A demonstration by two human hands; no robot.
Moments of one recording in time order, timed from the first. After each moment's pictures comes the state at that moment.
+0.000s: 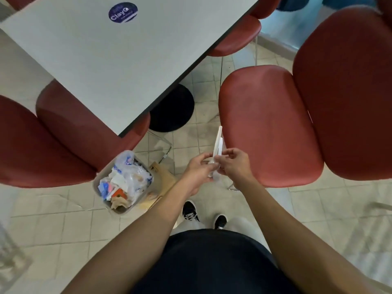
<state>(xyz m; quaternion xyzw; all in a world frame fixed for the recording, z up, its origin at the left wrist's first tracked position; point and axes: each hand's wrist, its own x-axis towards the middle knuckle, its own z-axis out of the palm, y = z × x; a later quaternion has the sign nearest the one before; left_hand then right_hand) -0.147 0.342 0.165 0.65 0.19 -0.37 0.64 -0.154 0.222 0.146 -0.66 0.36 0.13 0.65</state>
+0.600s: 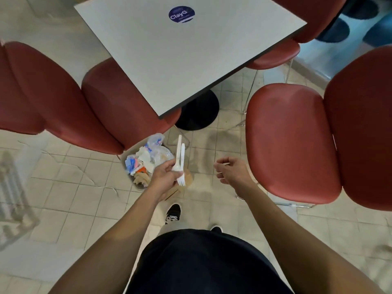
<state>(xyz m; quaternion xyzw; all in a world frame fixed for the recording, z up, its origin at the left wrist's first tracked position) -0.207 0.498 0.146 0.65 0.33 -0.21 0.65 -0.189 0.297 0.164 -0.72 0.26 0.24 0.60</state>
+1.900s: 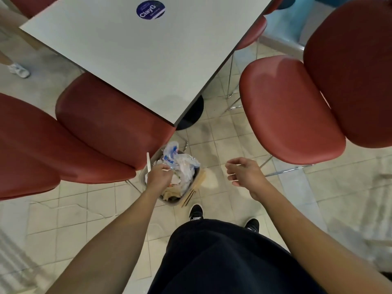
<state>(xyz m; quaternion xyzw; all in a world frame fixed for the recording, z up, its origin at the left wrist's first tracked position) -0.132 0.649 0.077 0.86 0.19 -0.26 0.39 -0.209 0.410 0.171 -0.66 0.37 0.17 0.63</state>
